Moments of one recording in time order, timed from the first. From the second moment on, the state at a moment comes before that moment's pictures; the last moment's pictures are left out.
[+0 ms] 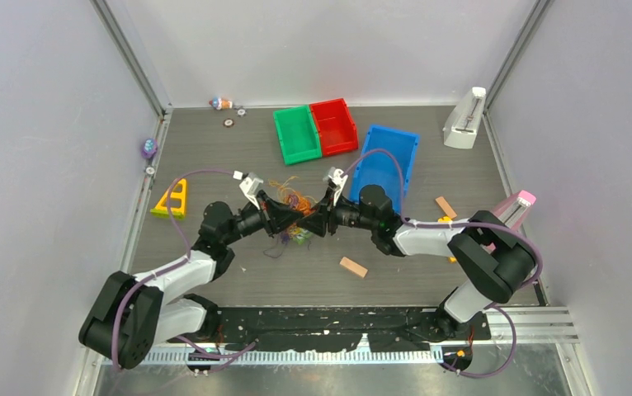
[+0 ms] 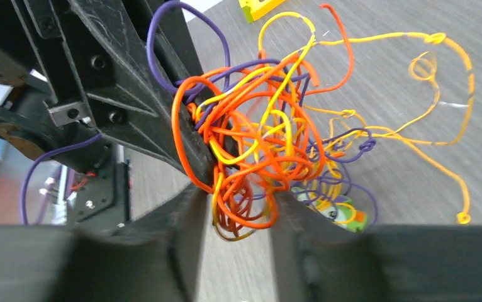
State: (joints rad) left arm -0.42 1.15 0.30 0.87 0.66 -0.54; right arm 0.74 1.58 0.63 0.83 -0.53 0.31
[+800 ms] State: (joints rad) left arm -0.45 0.75 0.25 0.25 -0.24 -0.53; right arm 0.77 1.52 0.73 0.42 0.12 0.35
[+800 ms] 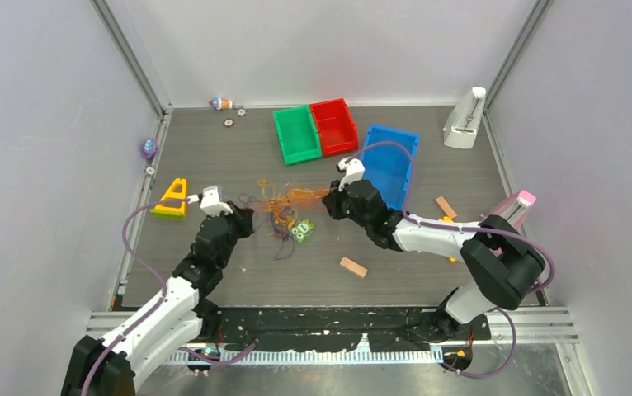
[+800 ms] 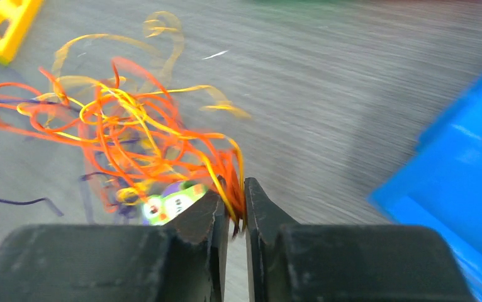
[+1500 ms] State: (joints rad) left arm -0.42 0.76 0.25 0.11 -0.51 -0.53; right arm 0.73 1.38 0.57 0.49 0.37 0.33
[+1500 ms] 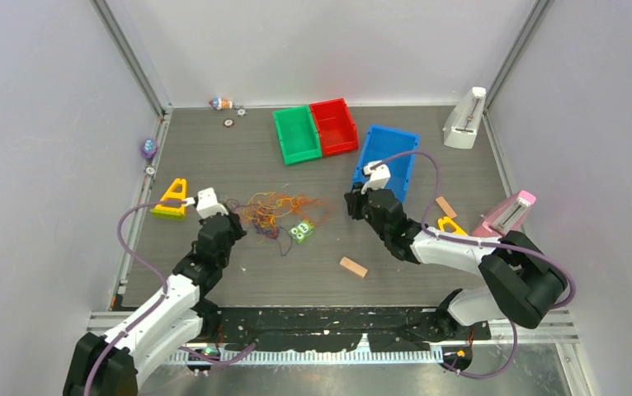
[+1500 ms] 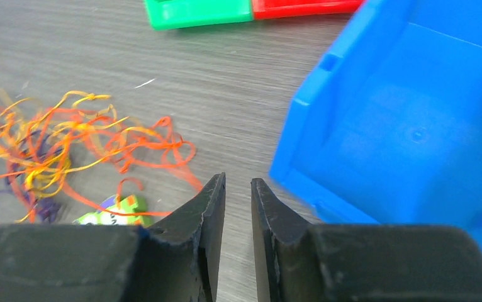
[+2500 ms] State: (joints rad) left arm -0.48 1.40 0.70 -0.06 -0.22 -0.32; right arm 0.73 1.81 0.98 0.26 -0.03 0.29
